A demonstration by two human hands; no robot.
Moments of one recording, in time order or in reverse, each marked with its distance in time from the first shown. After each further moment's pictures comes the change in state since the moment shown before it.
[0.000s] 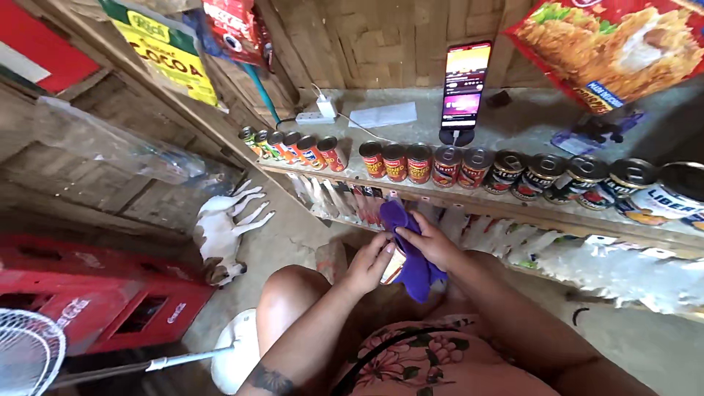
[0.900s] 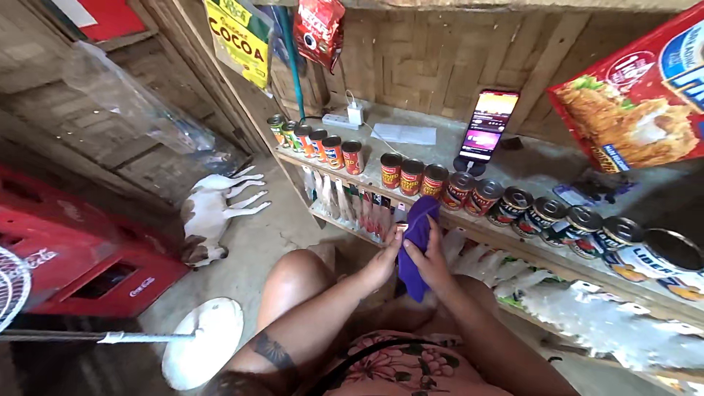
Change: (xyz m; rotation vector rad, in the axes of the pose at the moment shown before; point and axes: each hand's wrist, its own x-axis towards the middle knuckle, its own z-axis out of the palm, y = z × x) left_hand 0.019 0.024 0.024 -0.548 0.019 -0.341; right_hand -0.003 0.023 0.013 -0.282 0.339 -0.338
